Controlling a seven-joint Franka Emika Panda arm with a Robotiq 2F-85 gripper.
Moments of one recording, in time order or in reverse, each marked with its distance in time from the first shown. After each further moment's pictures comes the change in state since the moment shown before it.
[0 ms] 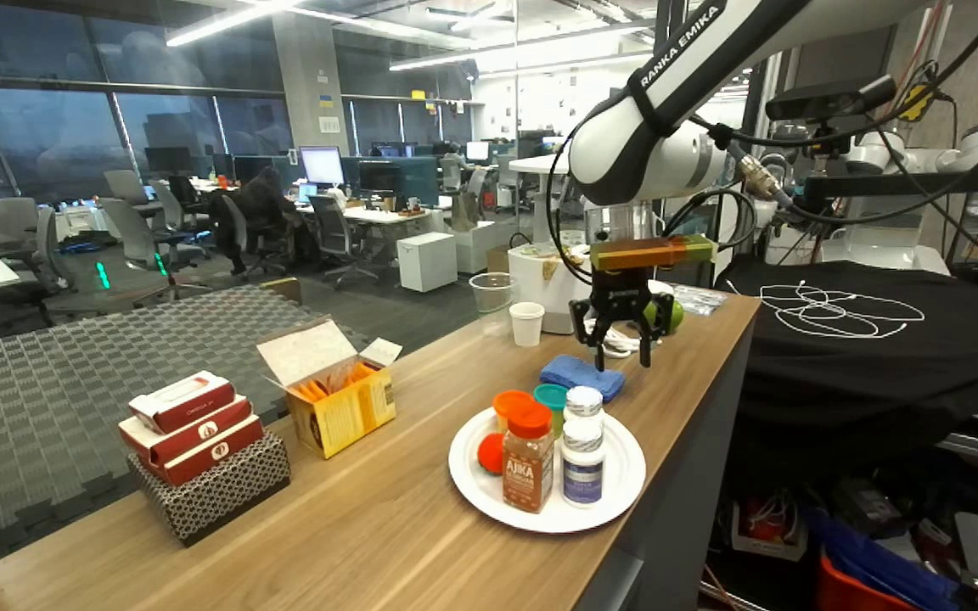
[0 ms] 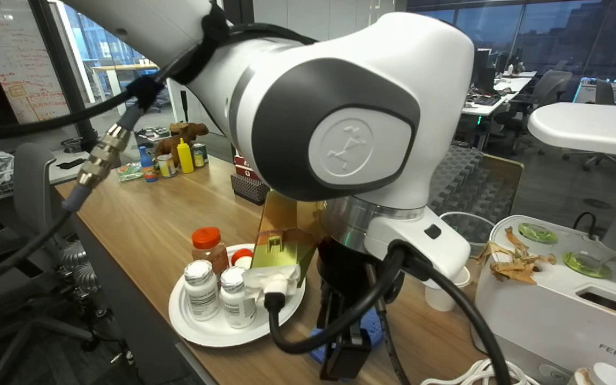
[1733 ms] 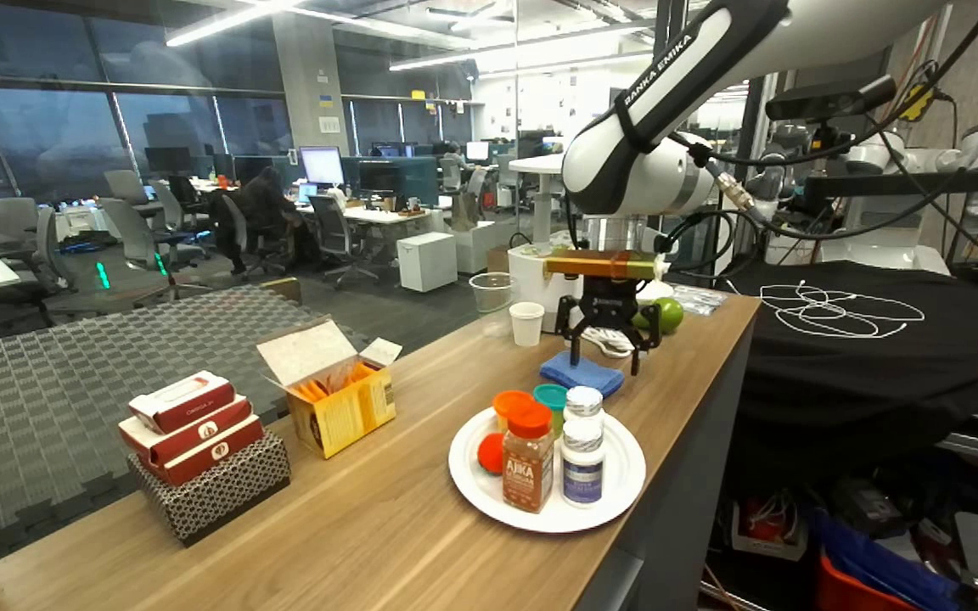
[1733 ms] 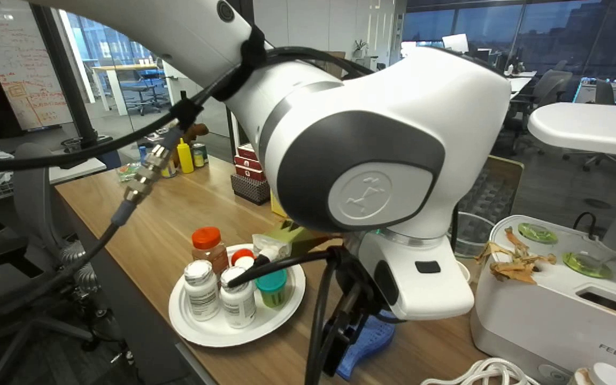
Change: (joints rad) arm -0.001 0.081 -0.028 0.066 0.154 0.044 0.470
